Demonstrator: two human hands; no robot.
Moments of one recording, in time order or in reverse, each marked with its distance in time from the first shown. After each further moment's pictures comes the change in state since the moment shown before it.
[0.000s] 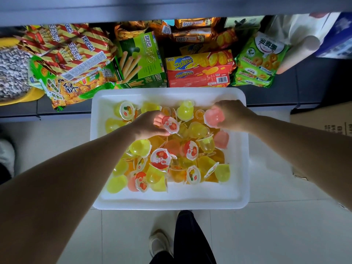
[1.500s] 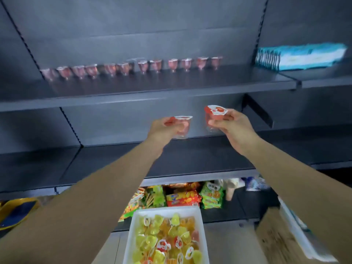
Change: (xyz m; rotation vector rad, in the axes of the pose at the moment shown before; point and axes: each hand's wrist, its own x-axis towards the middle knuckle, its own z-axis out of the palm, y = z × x) left_hand -0.491 0.450 -0.143 -0.630 0.682 0.573; right_hand -0.503 -0.147 -0.395 1.364 0.890 -0.332
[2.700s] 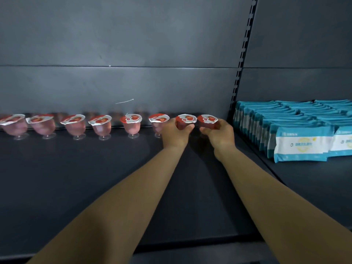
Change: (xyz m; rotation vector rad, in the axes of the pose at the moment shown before) left_hand 0.466 0.074 0.331 0.137 0.226 0.179; right_hand 0.517 -0.021 -0.163 -0.175 0.310 0.001
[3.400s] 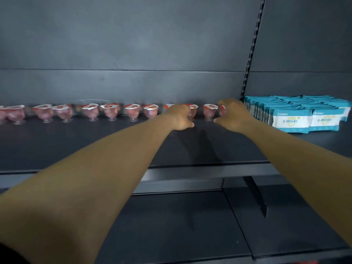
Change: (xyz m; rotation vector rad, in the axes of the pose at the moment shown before) left_hand -0.085 0.063 -0.184 0.955 -0.472 0.389; right_hand -0.163 -0.088 -0.017 -1.061 -0.190 -0.539
